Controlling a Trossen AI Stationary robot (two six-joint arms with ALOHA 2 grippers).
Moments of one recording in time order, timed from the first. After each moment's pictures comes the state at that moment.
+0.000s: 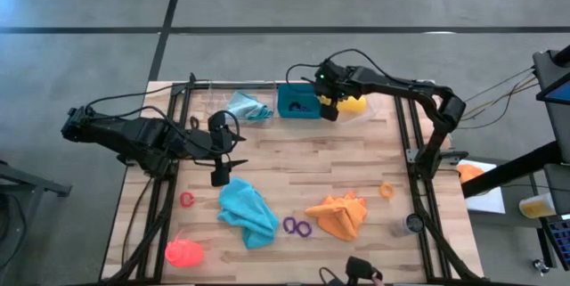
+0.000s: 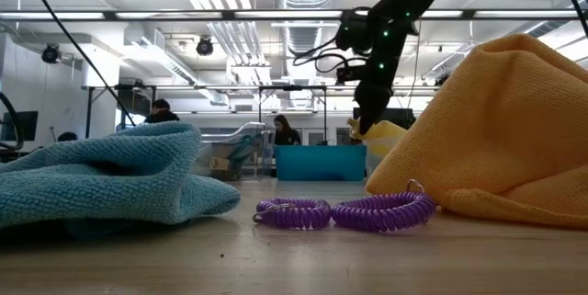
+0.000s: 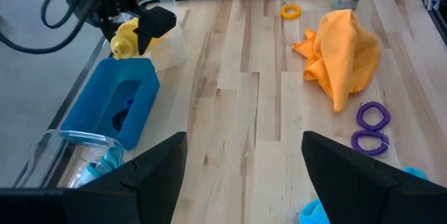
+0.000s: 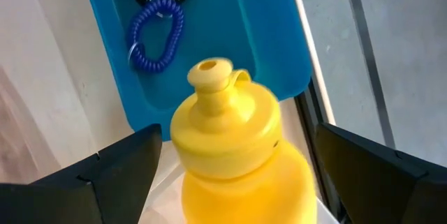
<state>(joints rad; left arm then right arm) -0.24 1.10 1.15 -0.74 -0.38 -0.10 -0.58 1.77 1.35 -0.72 0.18 -0.31</state>
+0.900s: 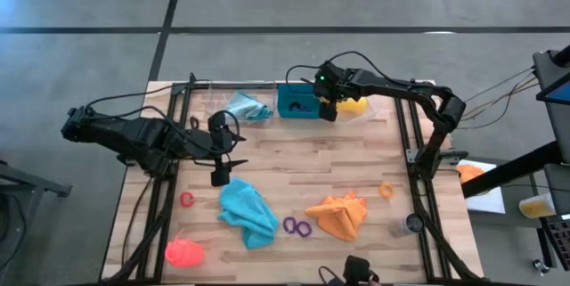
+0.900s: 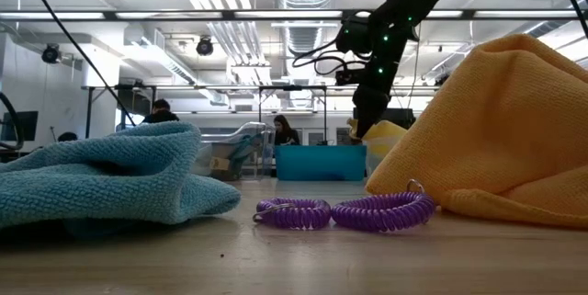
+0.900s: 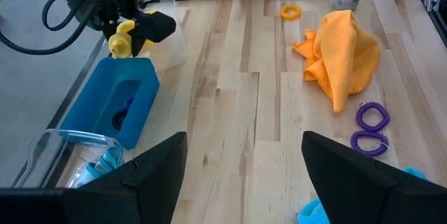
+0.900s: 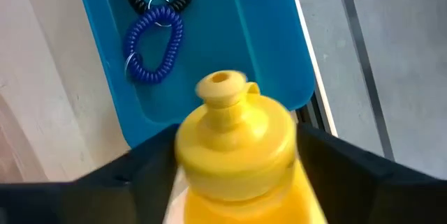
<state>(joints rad) -0.24 1.10 1.15 -0.74 -0.38 -0.11 -0.58 1.77 1.31 -0.64 0.18 -0.32</state>
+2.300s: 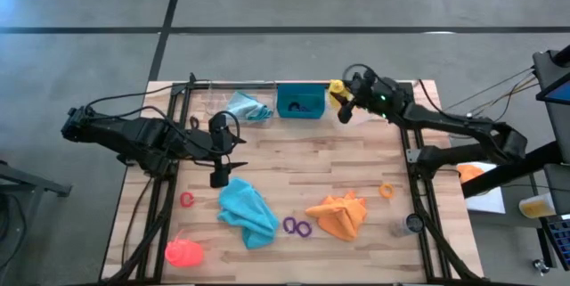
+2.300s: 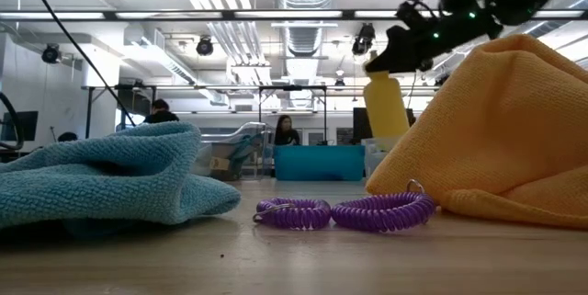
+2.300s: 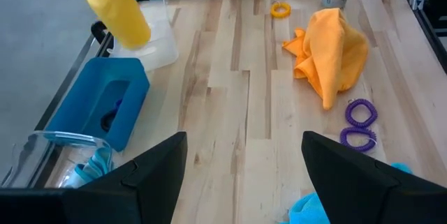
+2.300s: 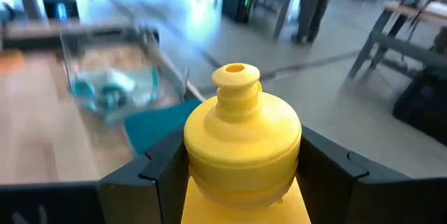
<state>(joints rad) -0.24 1.10 1.15 -0.74 -0.34 -0.11 -0.58 1.13 0.57 0.36 0.07 -0.09</state>
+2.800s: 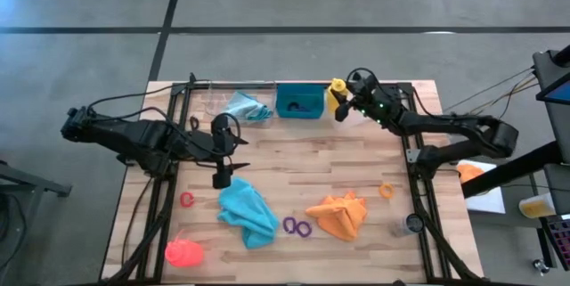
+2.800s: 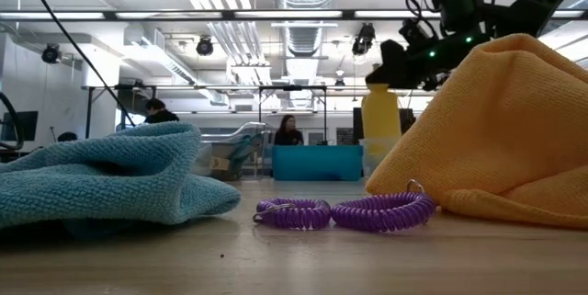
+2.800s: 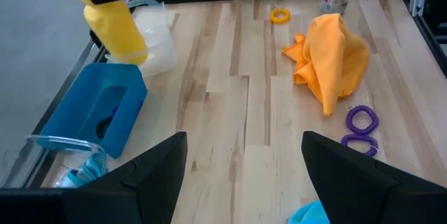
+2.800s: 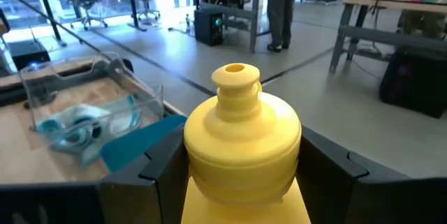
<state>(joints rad) -0.24 1.10 1.10 -0.67 -0.35 -0.10 -0.58 1.27 0.47 0.68 0.18 0.05</state>
